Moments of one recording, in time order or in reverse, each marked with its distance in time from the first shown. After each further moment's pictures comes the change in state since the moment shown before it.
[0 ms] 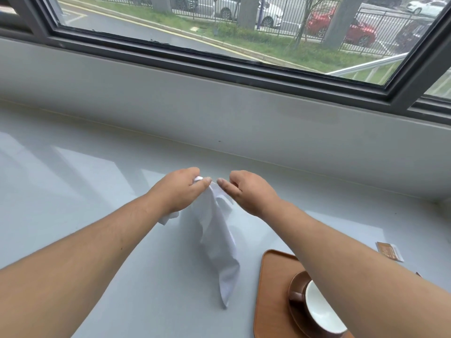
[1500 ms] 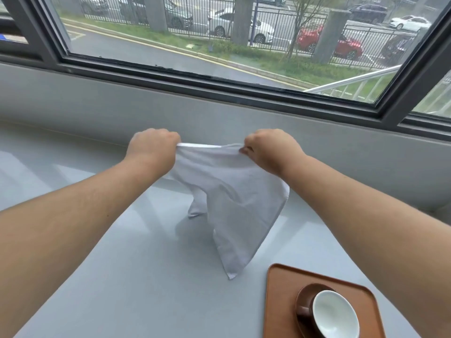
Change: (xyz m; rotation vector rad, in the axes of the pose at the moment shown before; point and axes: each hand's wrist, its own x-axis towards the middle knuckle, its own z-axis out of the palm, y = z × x) left_hand 0.047 0.017 -0.119 0.696 0.291 0.081; right_hand 0.052 -0.035 -0.128 -0.596 0.140 -0.140
